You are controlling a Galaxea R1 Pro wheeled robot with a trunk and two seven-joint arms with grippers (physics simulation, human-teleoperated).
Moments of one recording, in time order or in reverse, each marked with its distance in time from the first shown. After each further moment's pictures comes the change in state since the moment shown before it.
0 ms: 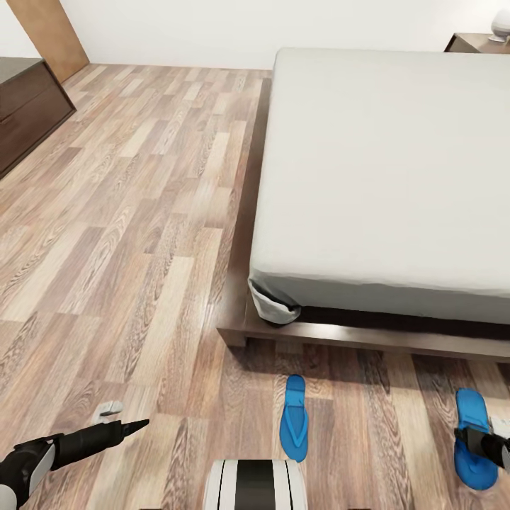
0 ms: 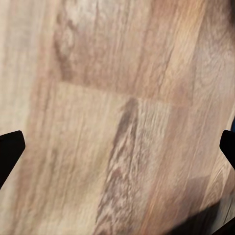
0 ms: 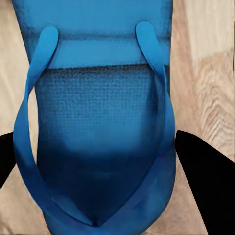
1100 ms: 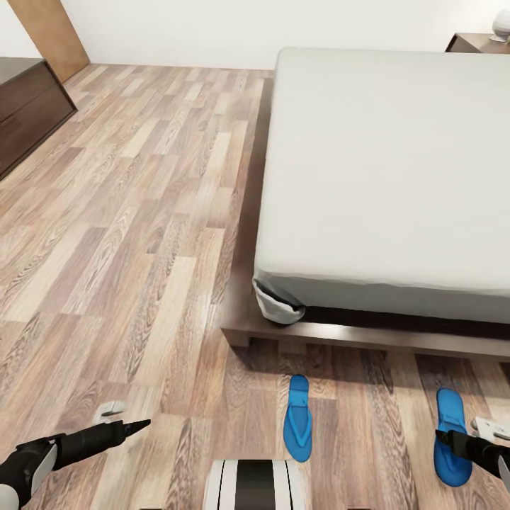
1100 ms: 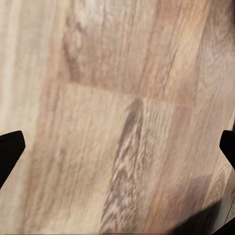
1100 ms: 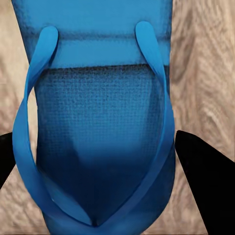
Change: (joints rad) left arm 0.000 -0.006 -0.001 0.001 0.000 -0.003 0.004; right arm -0.003 0.003 0.002 0.087 0.006 -0.099 0.162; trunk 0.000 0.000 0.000
